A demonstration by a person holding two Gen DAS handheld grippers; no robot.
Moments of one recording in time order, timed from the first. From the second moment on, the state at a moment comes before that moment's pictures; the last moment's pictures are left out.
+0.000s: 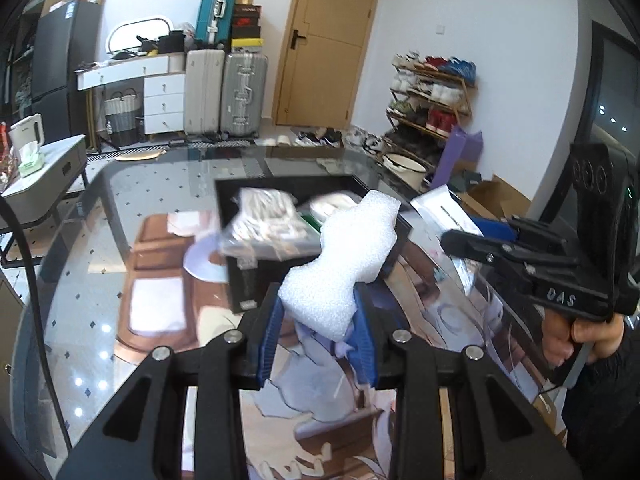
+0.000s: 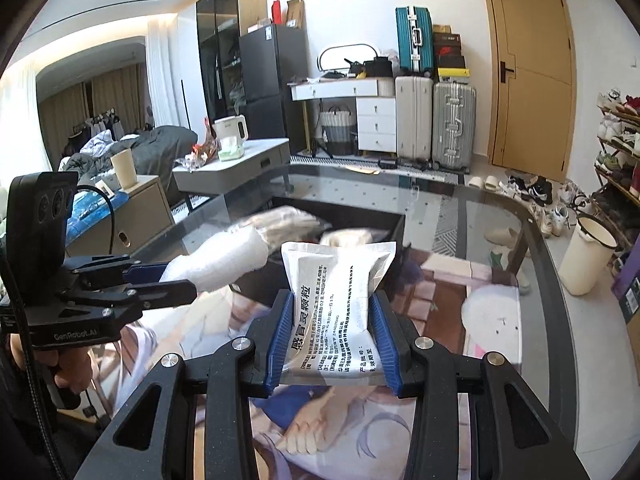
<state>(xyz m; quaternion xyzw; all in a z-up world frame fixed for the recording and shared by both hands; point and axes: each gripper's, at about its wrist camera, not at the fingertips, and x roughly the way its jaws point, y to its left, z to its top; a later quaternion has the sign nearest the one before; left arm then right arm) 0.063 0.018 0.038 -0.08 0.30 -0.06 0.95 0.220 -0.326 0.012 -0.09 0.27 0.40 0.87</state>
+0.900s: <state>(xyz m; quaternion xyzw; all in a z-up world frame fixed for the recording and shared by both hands) 0.128 0.053 0.043 -0.10 0.27 0.02 0.96 0.273 -0.266 0.027 -0.05 0.27 0.35 0.90</state>
